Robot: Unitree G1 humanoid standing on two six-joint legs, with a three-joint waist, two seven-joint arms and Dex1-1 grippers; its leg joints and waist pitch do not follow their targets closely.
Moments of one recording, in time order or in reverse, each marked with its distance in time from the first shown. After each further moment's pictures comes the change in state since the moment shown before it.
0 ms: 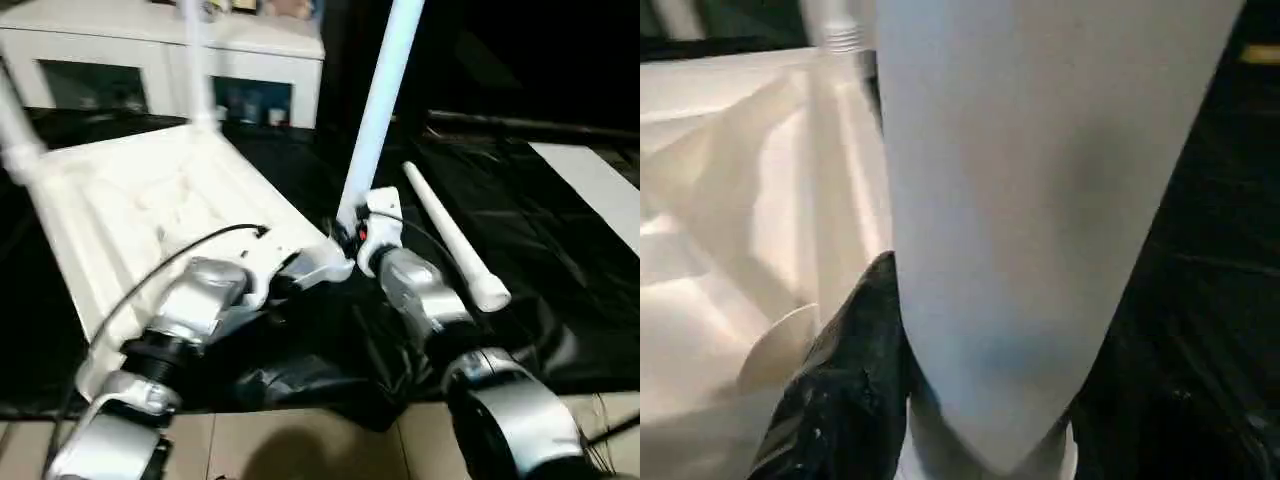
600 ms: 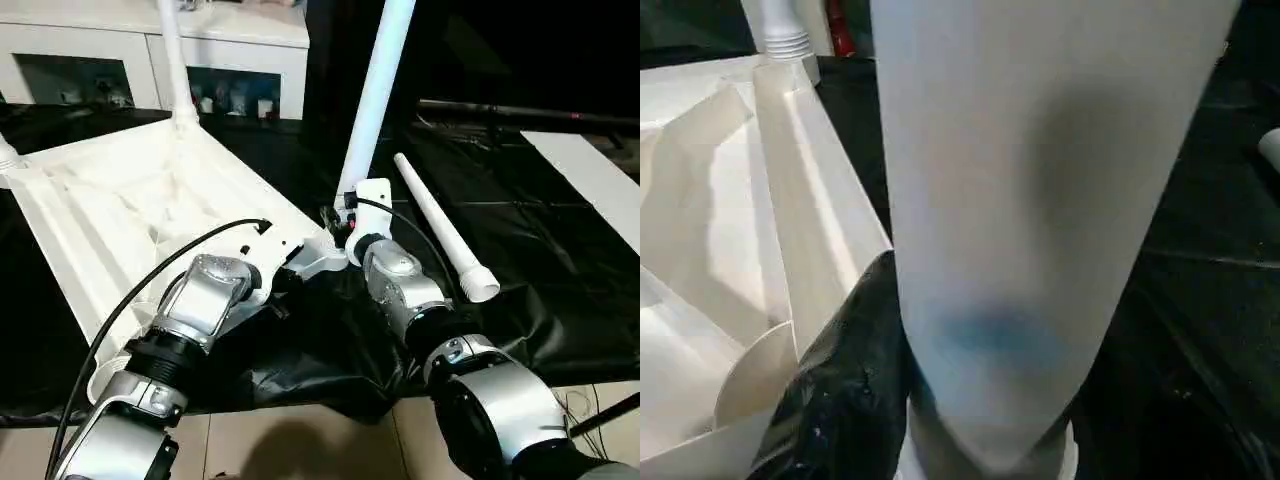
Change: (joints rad) left arm 0.000 -0.003 0.000 -0.044 0.004 0.035 0.050; right arm -0.064 0.036 -0.031 0.076 -0.025 -0.061 -0.056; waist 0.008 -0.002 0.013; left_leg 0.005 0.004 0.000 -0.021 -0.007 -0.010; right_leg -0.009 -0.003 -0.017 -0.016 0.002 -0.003
